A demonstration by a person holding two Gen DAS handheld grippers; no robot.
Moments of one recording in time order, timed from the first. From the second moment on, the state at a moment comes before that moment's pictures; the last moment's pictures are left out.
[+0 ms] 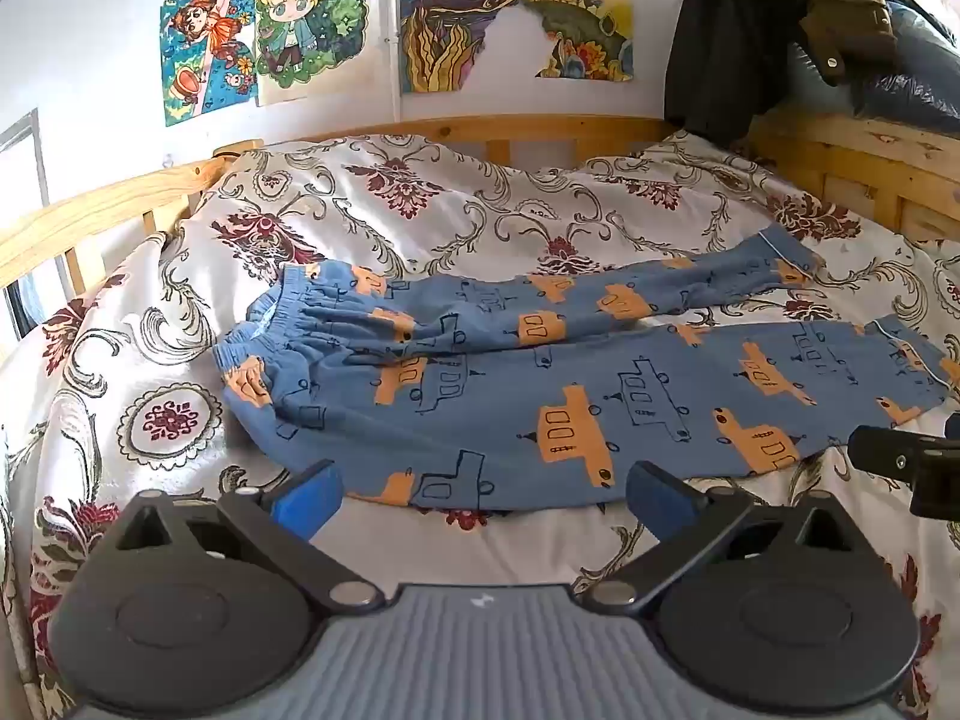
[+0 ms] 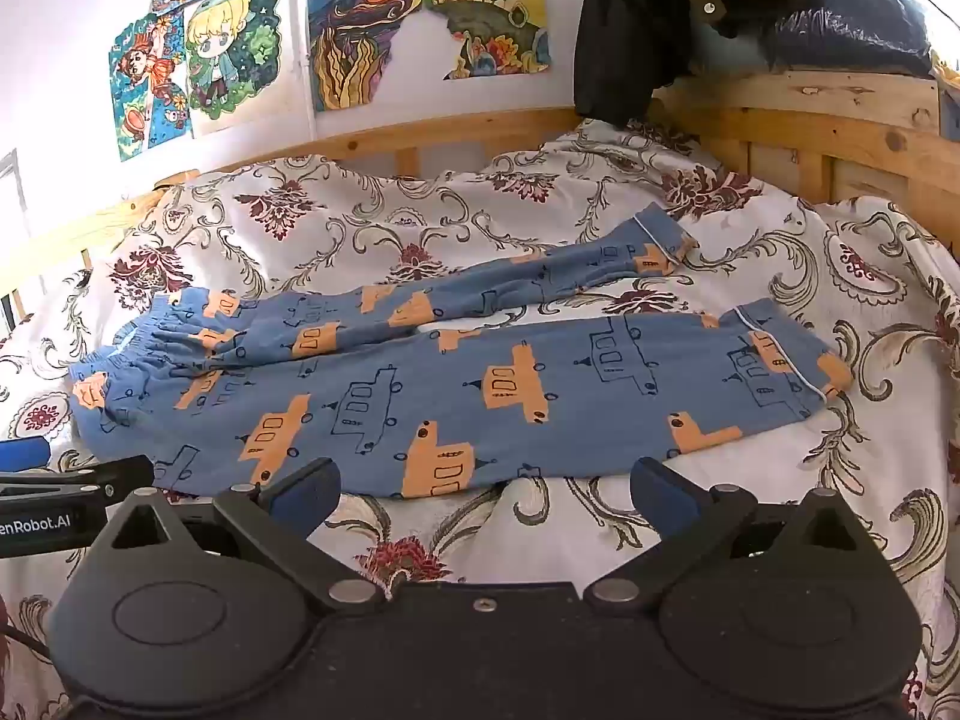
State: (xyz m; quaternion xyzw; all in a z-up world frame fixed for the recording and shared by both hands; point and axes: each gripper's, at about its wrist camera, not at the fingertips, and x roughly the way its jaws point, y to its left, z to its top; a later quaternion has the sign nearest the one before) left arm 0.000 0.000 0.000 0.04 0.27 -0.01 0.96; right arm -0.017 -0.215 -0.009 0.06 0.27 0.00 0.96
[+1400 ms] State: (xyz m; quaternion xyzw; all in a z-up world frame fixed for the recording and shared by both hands) left arm 0.000 0.002 -0.003 0.04 0.28 -0.01 0.96; right arm -0.016 -0.216 -0.010 0.06 0.27 0.00 0.96
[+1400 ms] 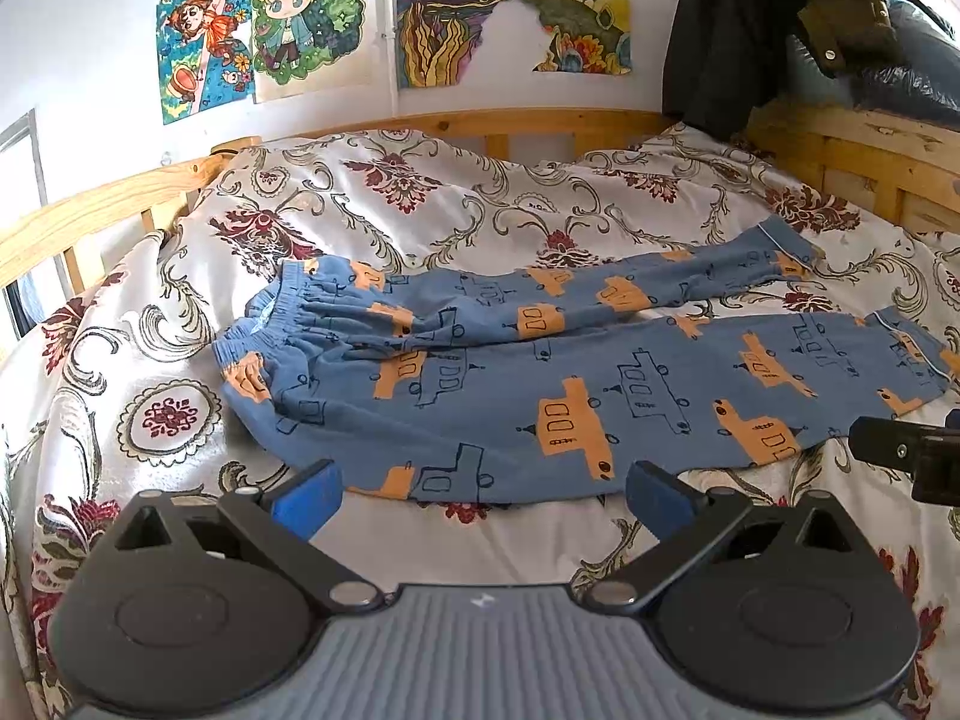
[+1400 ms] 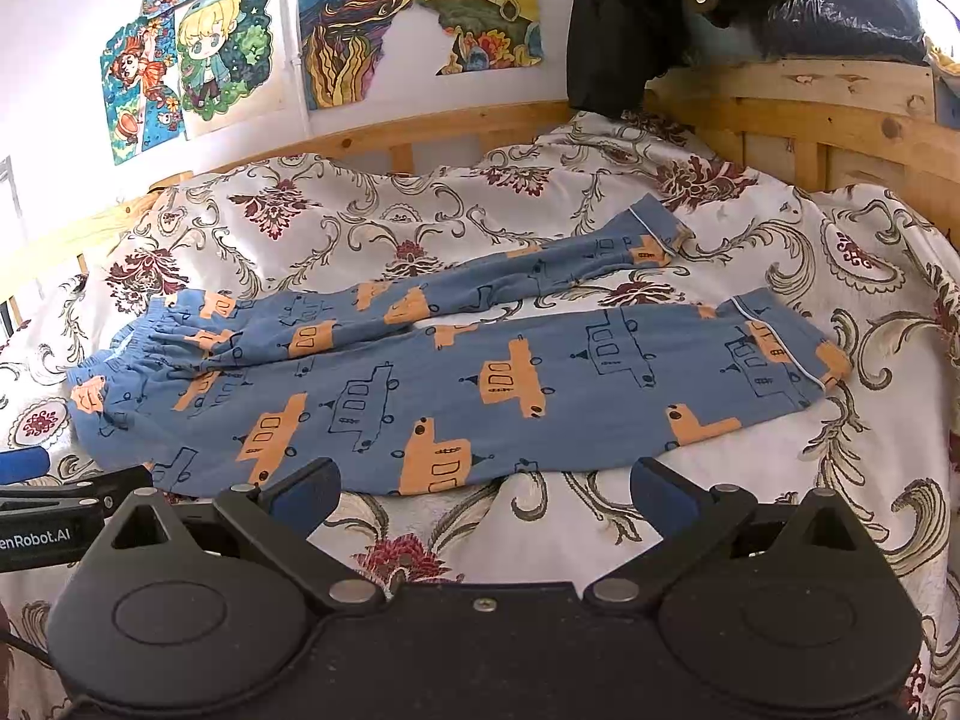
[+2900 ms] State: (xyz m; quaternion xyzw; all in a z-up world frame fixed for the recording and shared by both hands) left arm 0.142 -0.009 0.064 0.10 0.38 -0.10 0.92; right arm 0.050 -0.258 0.031 0.08 0.31 0.07 0.95
